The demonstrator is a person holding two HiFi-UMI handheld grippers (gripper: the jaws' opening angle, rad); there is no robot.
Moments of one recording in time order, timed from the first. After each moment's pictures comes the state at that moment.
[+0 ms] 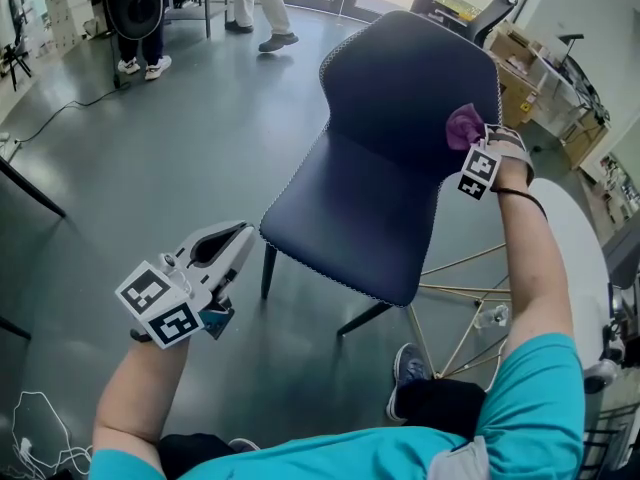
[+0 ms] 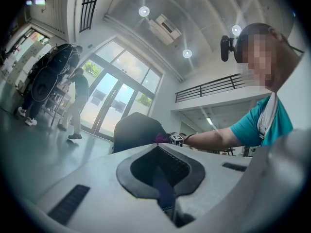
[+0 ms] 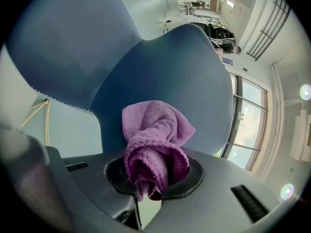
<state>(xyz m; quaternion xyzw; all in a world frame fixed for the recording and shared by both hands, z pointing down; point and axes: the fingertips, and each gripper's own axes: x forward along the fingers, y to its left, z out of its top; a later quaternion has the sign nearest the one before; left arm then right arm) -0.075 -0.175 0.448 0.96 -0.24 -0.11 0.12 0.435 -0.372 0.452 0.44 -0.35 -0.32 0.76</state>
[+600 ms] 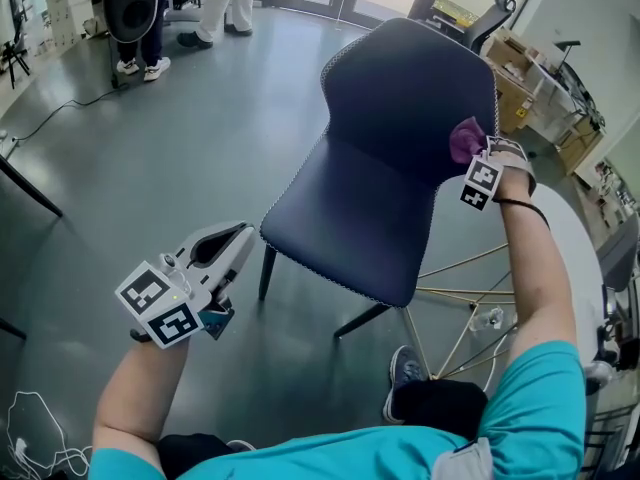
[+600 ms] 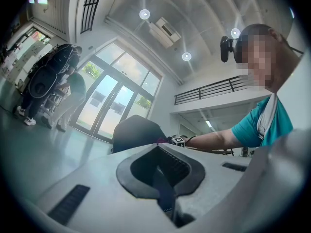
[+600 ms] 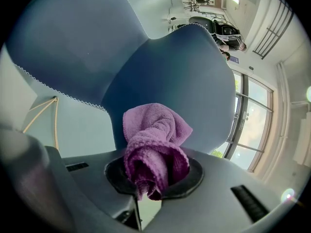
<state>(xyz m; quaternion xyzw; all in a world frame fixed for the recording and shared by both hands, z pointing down) -0.082 -0.174 0.442 0.96 -0.24 -0.12 0.12 0.440 -0.348 0.453 0.42 -0.35 -0.30 0.78</state>
